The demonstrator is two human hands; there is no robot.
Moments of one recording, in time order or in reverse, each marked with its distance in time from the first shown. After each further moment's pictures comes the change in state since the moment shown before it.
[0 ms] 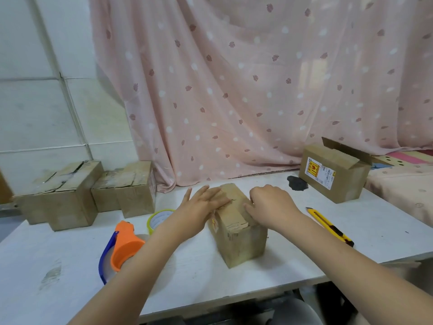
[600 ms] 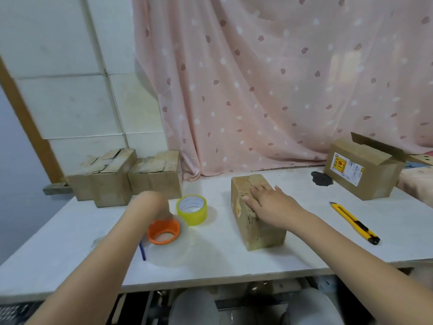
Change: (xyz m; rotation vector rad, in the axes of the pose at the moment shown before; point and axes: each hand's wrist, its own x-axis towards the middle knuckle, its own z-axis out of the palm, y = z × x) left_hand -0.090 -0.050 -0.074 0.264 -0.588 -0.778; right_hand -0.008 -0.030 0.024 0.196 -0.189 -0.201
